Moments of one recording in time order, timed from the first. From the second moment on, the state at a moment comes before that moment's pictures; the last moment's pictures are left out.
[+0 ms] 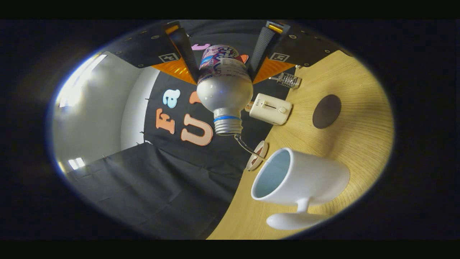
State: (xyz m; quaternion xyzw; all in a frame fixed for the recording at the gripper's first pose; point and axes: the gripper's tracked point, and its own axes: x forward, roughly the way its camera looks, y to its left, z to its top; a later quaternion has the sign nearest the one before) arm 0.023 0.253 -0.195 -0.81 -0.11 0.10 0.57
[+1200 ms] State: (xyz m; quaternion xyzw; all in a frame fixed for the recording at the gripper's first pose) arm 0.019 0.285 -0.179 -0.81 -0.21 0.11 0.53
